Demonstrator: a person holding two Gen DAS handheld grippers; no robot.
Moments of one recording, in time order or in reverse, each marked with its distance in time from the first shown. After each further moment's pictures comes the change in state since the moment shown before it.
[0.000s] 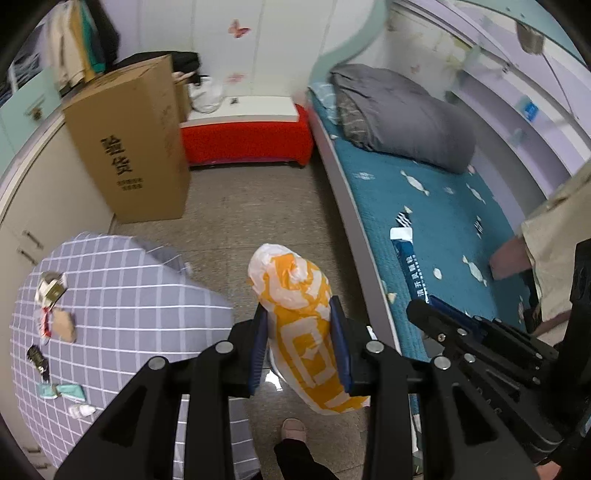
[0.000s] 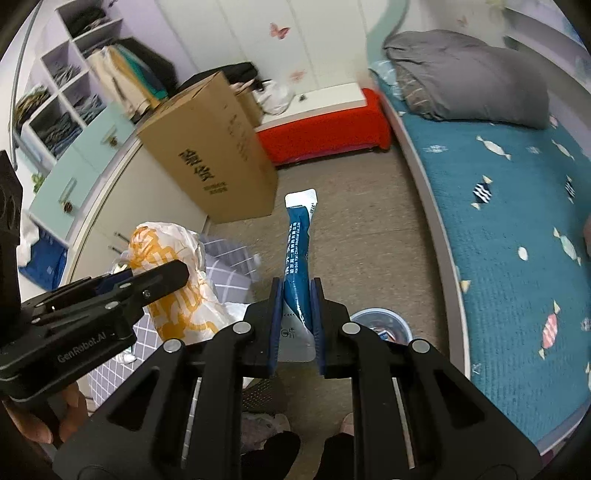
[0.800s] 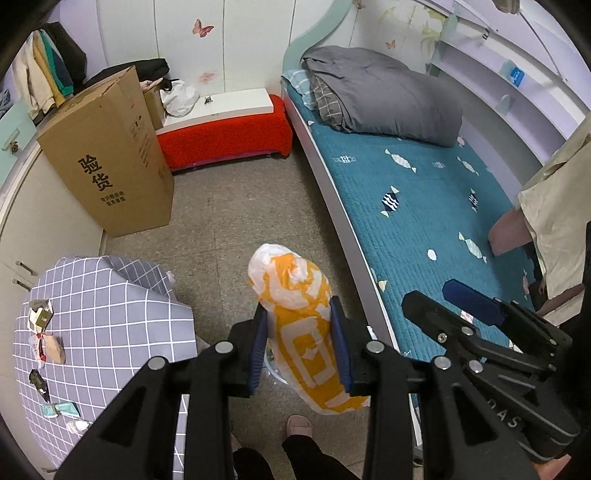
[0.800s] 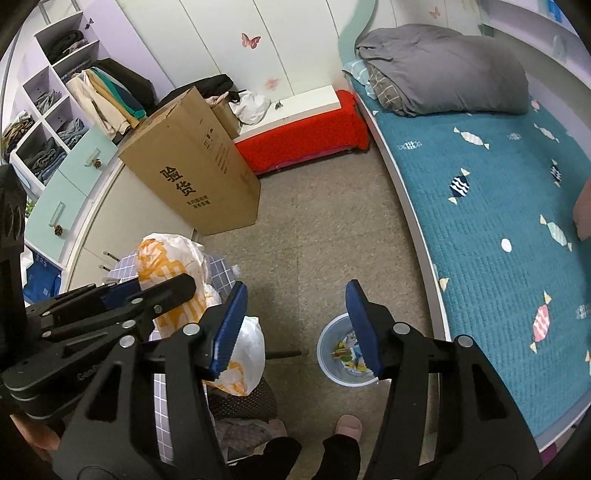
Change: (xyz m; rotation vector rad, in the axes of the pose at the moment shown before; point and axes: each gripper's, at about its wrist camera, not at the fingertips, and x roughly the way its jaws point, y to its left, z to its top) left arm 0.027 -0.059 0.011 0.105 0.044 0.012; right arm -0.013 -0.056 0.009 0.064 -0.021 -0.022
